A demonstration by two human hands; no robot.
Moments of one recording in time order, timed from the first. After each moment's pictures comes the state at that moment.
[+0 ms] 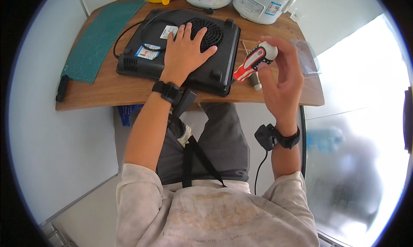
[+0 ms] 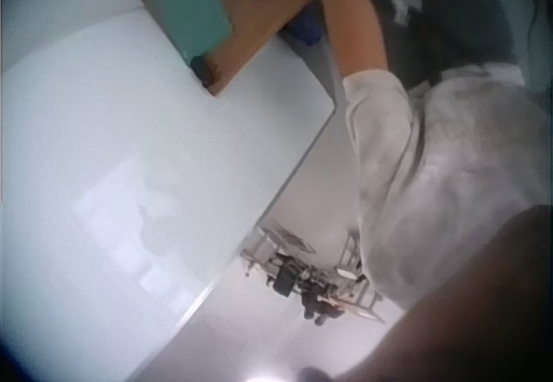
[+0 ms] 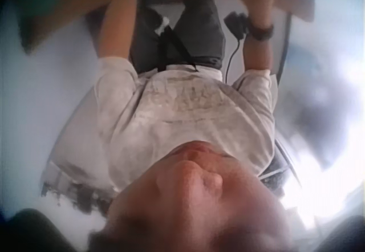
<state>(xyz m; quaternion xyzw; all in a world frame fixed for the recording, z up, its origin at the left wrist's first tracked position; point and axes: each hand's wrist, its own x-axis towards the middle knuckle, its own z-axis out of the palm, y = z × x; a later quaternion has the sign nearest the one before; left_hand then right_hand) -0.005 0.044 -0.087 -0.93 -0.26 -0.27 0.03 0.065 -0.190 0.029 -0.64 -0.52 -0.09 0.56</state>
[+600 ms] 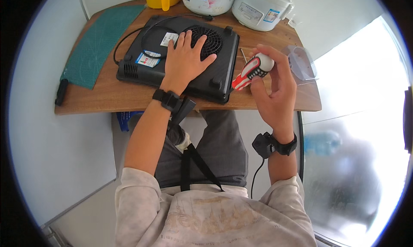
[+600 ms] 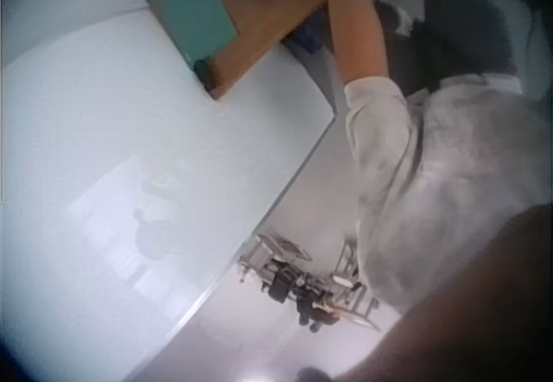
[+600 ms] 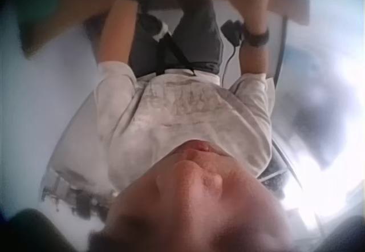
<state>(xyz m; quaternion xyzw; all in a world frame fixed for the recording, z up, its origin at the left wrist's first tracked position) -0.005 0.040 -0.085 -0.92 -0.26 -0.28 0.03 0.062 -0.186 0.029 -0.65 -0.53 -0.05 0.54</state>
